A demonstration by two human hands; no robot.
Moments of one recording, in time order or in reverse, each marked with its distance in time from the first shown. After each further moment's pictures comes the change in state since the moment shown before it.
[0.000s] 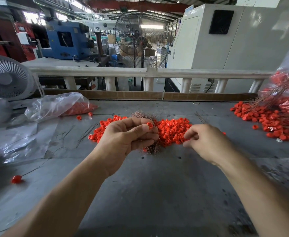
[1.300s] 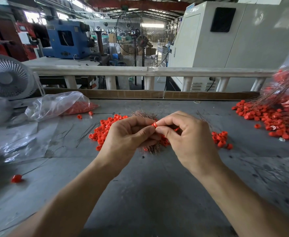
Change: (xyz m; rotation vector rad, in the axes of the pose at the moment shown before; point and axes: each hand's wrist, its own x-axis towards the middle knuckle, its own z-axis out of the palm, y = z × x) left_hand -0.002 -0.010 0.009 0.186 0.059 0.127; right_hand -0.045 -0.067 0.008 0.395 0.280 -0.520
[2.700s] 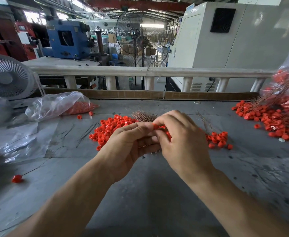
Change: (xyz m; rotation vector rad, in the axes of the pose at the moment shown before) left_hand 0.000 0.002 0.000 -0.310 -0.037 -0.272; right_hand -0.008 0.000 0.016 -0.371 0.117 -0.214
